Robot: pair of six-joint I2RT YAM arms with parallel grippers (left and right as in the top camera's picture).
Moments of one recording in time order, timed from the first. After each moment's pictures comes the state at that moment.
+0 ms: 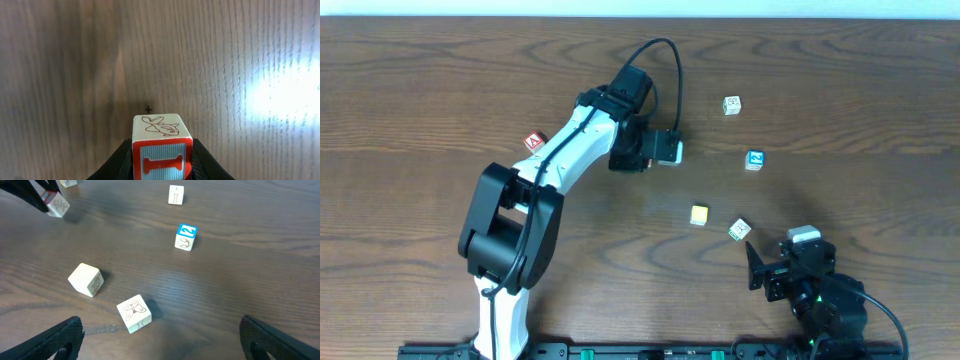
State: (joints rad) left arm -0.48 2.08 1.57 -0.81 0.26 1.22; right arm 0.11 0.01 0.17 -0.64 -0.09 -0.06
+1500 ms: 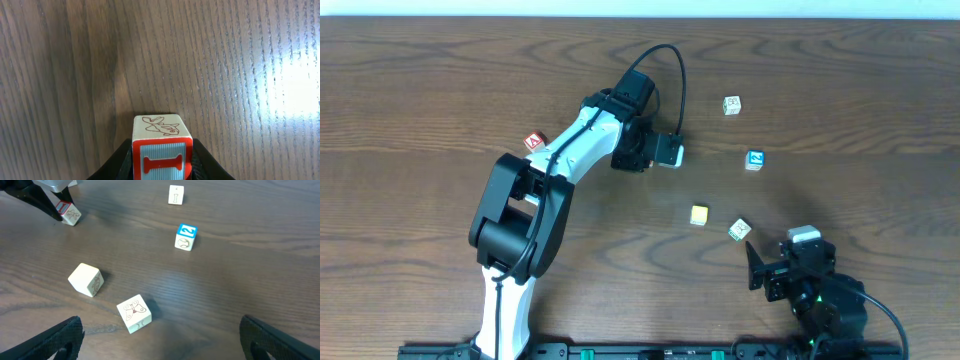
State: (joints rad) left arm -0.48 2.15 1.57 -0.73 0.26 1.29; right arm 0.11 0.01 0.17 -0.64 -0.09 -0.06
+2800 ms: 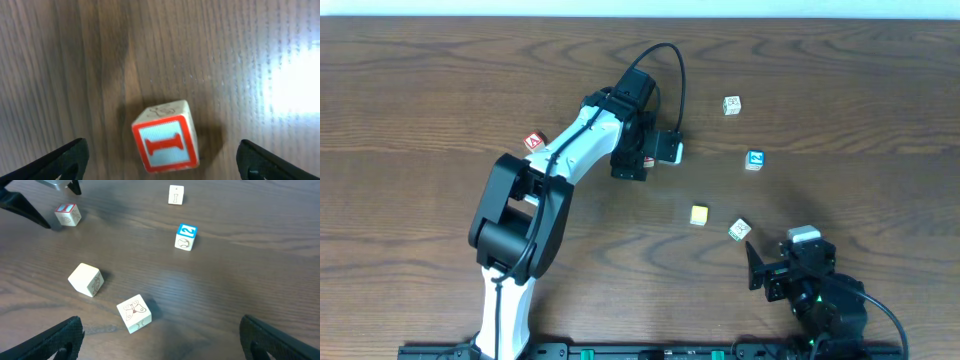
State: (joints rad) left arm -0.48 2.14 1.58 -0.74 0.20 1.26; right arm 0.11 0.01 0.17 -0.64 -0.09 -0.06
